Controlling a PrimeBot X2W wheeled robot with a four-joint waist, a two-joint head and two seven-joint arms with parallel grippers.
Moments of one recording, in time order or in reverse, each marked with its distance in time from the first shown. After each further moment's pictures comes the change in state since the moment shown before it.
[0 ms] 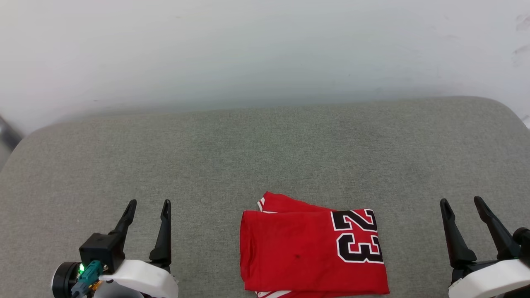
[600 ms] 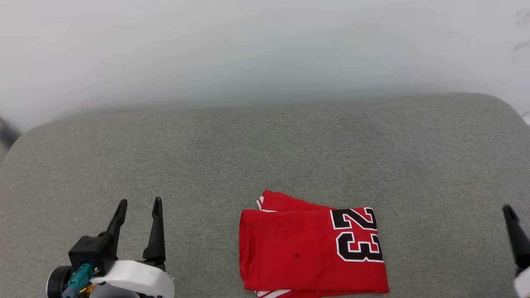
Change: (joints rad) left arm 0.016 -0.013 0.029 -0.007 -0.024 0.021 -0.029; right arm -0.030 -0.033 -0.208 0.034 0.157 0.000 0.200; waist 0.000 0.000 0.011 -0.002
